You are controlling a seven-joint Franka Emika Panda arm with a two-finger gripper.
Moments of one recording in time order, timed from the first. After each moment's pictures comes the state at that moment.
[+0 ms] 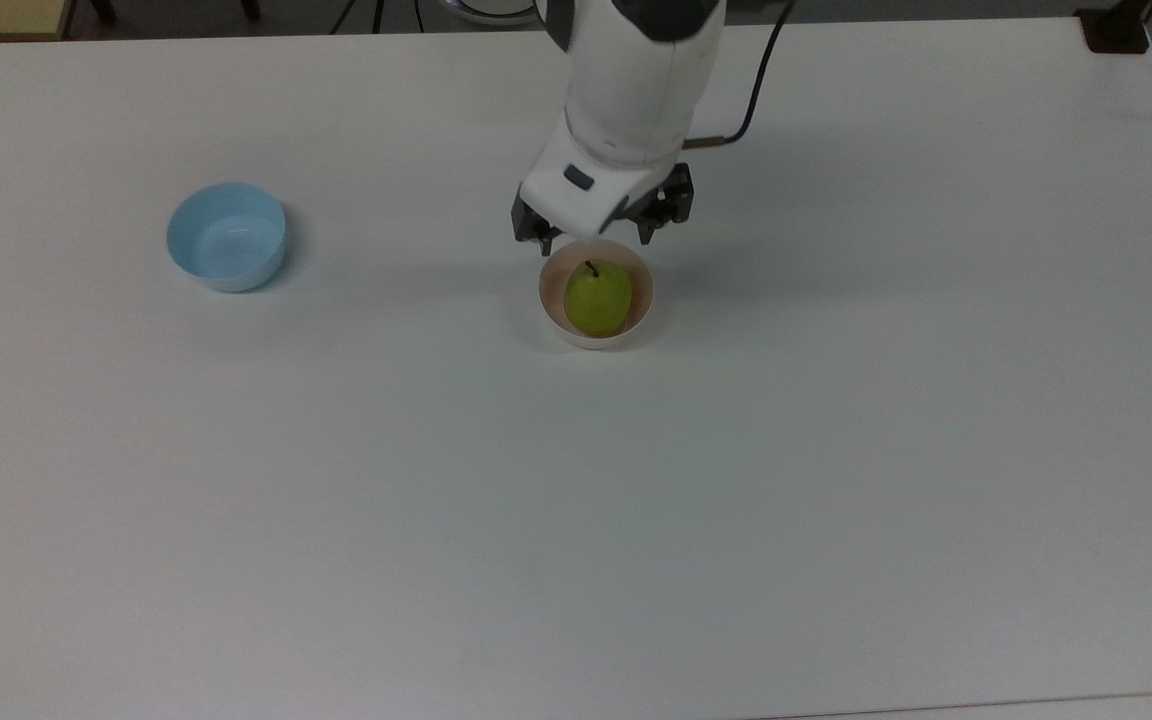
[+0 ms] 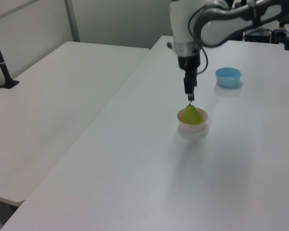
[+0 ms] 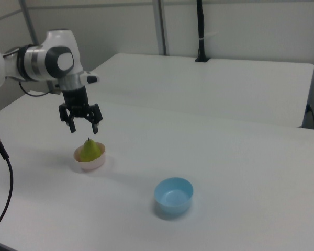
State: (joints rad) arm 0.35 0.36 -0.13 -1.58 -0.02 1.80 0.03
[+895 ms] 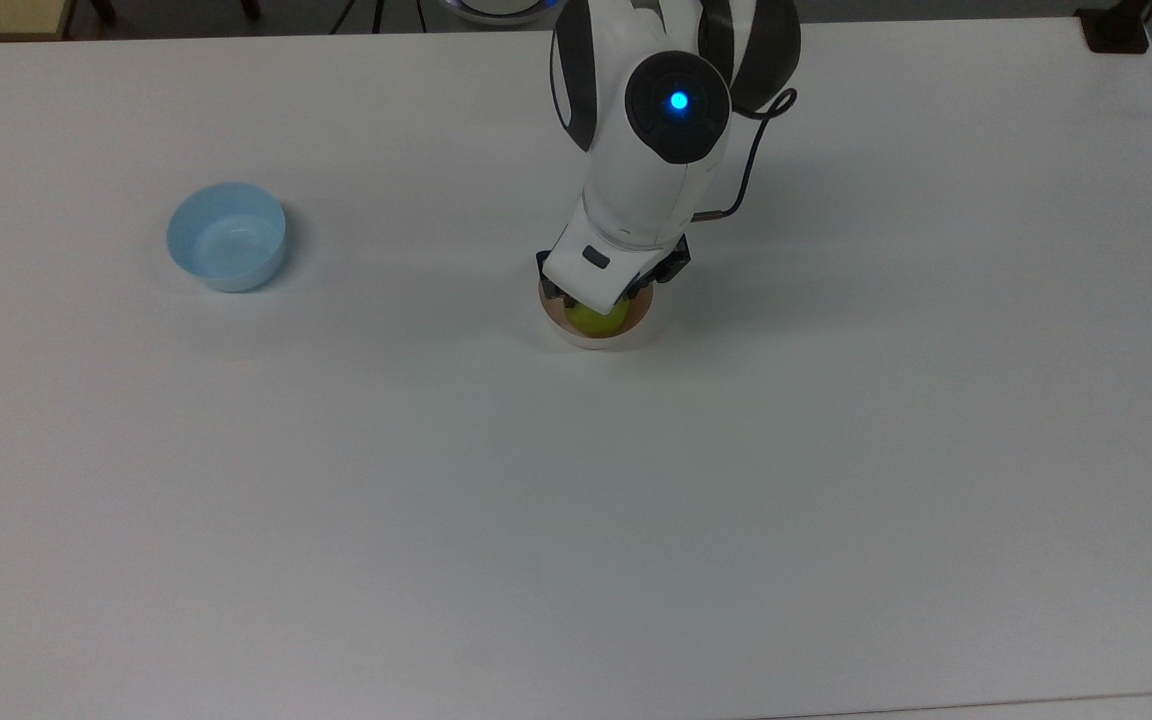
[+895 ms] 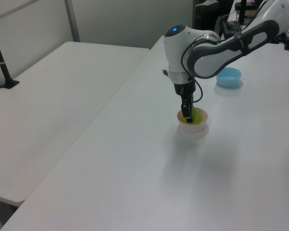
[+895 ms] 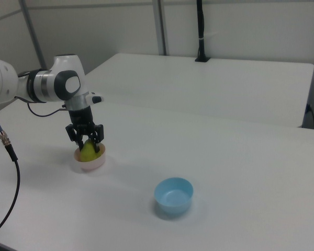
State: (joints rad) arm 0.37 0.47 -0.14 -1.63 -0.02 1.93 0.03
